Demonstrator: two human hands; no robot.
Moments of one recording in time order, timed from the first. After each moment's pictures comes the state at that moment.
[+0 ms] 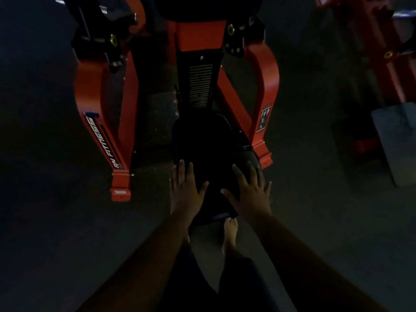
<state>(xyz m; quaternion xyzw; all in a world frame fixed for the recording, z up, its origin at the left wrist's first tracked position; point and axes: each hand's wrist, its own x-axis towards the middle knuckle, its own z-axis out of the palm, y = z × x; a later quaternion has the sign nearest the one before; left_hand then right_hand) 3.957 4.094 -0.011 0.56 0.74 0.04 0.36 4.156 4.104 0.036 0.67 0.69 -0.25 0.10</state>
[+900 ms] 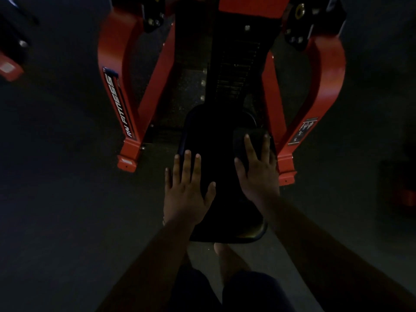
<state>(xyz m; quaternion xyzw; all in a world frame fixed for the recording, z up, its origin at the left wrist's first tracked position) 3.993 4.099 -0.046 0.54 0.82 0.03 0.19 4.158 4.230 -0.039 0.59 0.76 -0.27 0.04</state>
